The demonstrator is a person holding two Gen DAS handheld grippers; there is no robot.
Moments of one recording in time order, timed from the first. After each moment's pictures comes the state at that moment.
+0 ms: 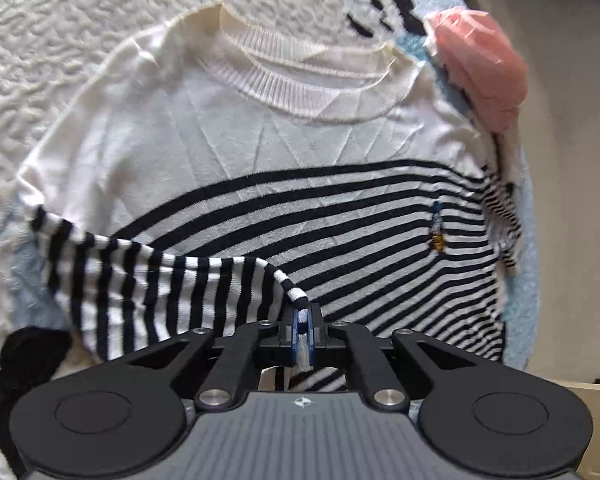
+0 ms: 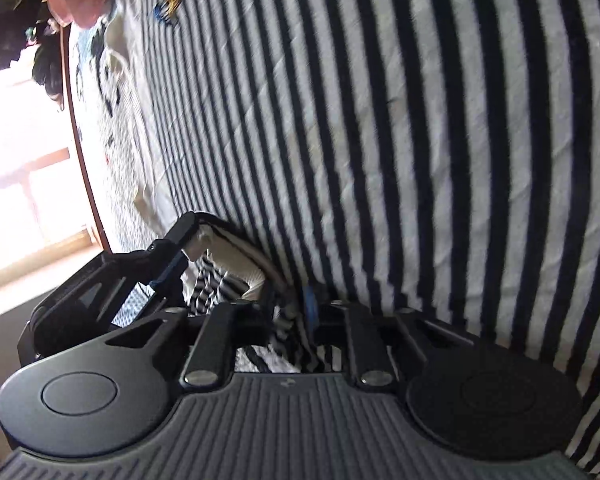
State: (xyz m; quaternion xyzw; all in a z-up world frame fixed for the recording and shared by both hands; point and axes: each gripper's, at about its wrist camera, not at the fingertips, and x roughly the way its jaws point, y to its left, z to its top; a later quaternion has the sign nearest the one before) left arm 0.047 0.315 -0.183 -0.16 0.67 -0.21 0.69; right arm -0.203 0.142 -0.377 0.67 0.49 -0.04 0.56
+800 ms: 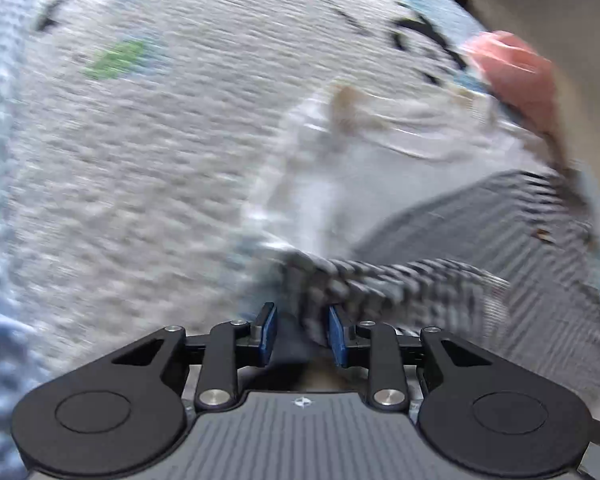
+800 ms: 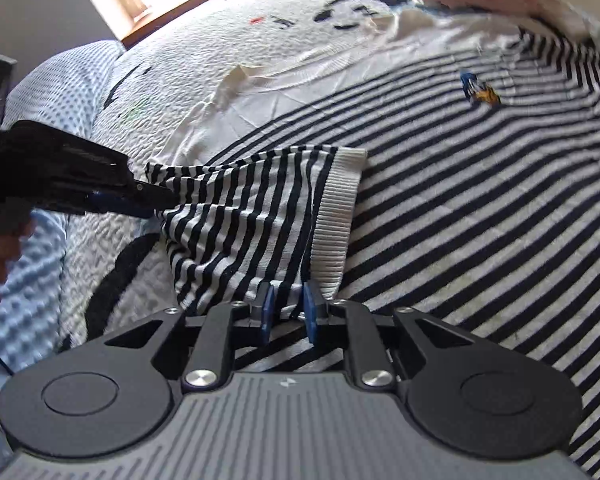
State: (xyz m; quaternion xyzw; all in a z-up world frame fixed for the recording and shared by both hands) left arm 0.034 0.417 -0.174 -0.02 0.57 -0.16 0.81; right arm -0.166 0.237 -0.312 0.11 0.49 0.13 0.86
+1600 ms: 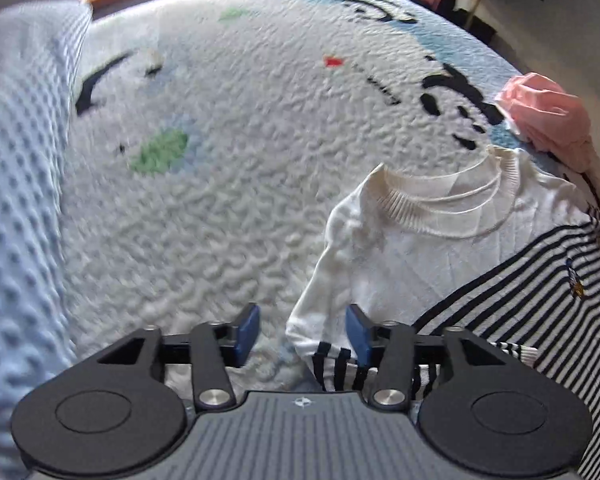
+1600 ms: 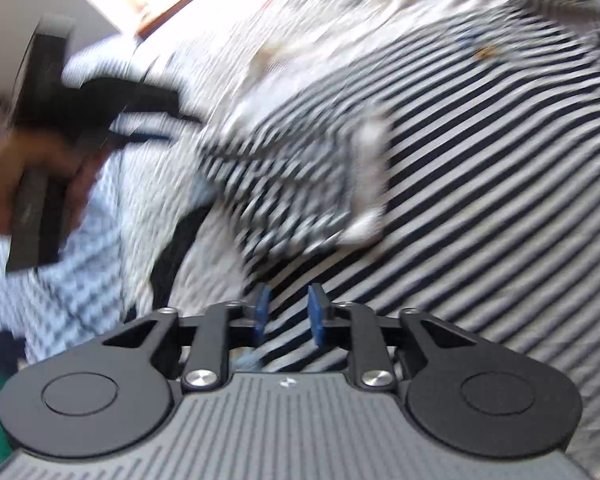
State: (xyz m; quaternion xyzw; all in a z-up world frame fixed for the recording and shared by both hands) left arm 0.054 0.396 -0.132 0.05 0.52 -0.12 0.85; right arm -0.205 0.202 -0.271 0.19 0.51 0.14 0.83
